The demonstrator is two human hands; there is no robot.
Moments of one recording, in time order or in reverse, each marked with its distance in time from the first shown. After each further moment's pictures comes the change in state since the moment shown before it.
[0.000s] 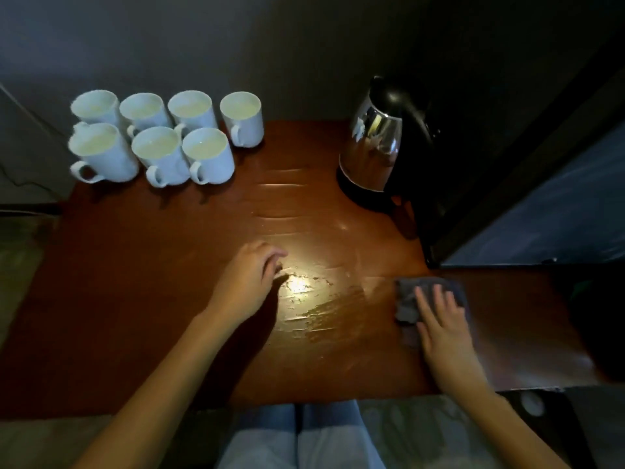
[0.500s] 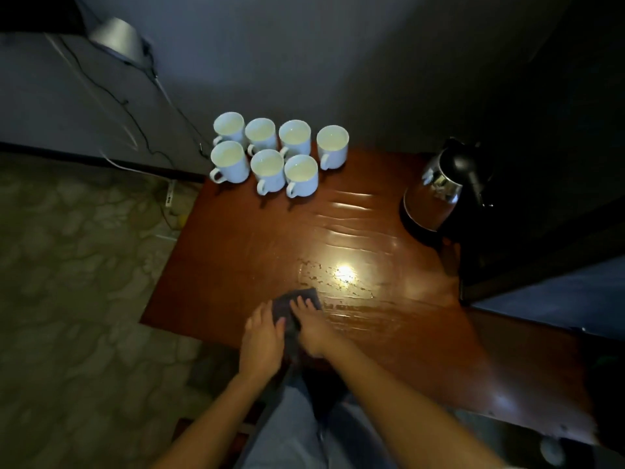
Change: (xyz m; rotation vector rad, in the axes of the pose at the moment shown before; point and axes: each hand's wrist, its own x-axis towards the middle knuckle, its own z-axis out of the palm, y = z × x) left_hand -0.130 0.004 -0.026 -0.033 0.036 -0.721; right_hand 0.032 -0.249 -0.044 0.166 -0.751 -0.519
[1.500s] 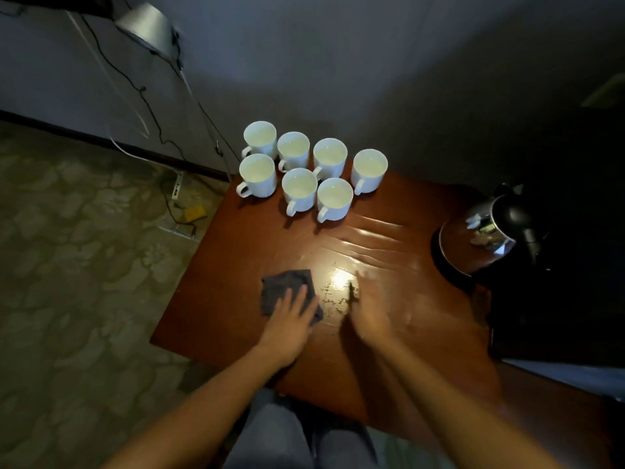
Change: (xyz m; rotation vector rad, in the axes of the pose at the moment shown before) left_hand 0.098 -0.001 -0.028 0.467 -0.264 0.377; right_hand 0.027 0.011 -0.098 0.346 0.471 0.188
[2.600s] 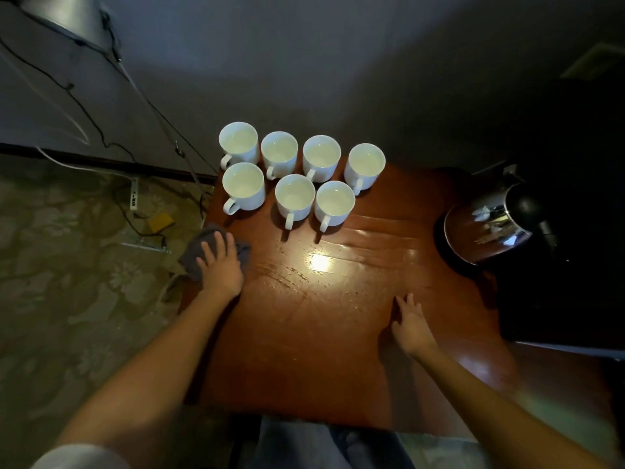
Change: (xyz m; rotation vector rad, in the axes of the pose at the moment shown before) left_hand 0.122 -0.170 -0.068 -0.093 0.030 -0.376; right_hand 0.005 0.030 -0.002 -0.113 -0.151 0.444
